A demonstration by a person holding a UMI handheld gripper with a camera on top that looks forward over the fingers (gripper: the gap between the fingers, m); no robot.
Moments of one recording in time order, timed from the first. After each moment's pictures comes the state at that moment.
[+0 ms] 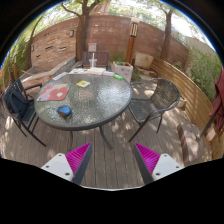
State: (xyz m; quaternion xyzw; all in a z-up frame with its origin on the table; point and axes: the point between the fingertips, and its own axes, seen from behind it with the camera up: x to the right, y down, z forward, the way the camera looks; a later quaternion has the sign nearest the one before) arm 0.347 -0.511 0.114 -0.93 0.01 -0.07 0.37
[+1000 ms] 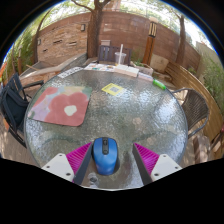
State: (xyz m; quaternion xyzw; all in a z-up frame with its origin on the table) arm 0.169 -0.231 -0.012 -0.93 -0.03 -0.05 0.37
